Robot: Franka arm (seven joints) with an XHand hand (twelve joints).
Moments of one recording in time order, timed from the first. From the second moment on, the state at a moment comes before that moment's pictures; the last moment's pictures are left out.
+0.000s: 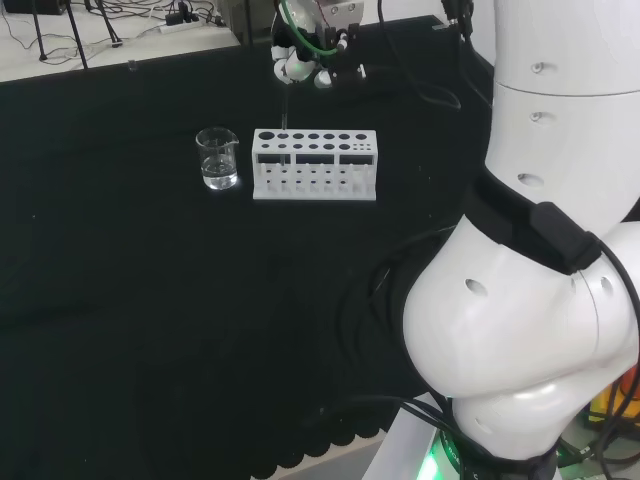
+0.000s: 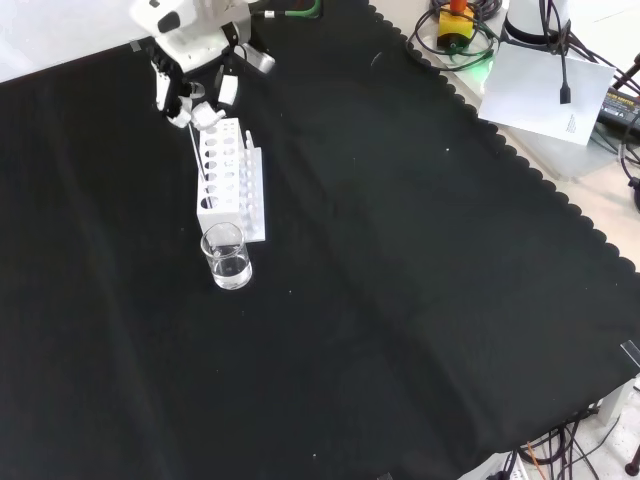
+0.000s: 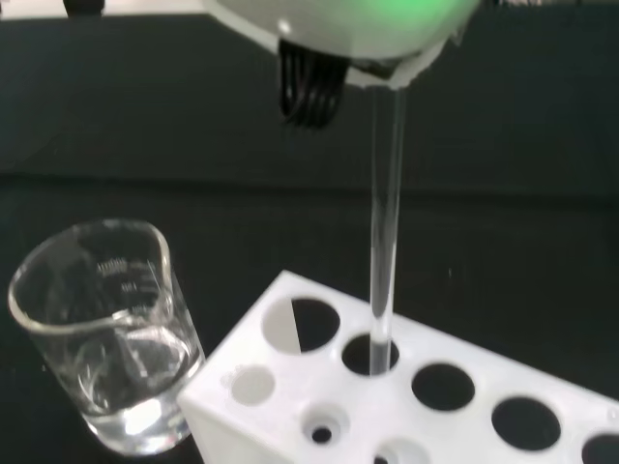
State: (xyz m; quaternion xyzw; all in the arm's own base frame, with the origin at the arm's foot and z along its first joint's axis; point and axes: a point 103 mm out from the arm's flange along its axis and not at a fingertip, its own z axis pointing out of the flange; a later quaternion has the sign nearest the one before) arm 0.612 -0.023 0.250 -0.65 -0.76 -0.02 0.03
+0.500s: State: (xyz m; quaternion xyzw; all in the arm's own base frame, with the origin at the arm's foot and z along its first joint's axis) arm 0.589 -0.015 0.324 -0.64 -0.76 -0.07 -0.02
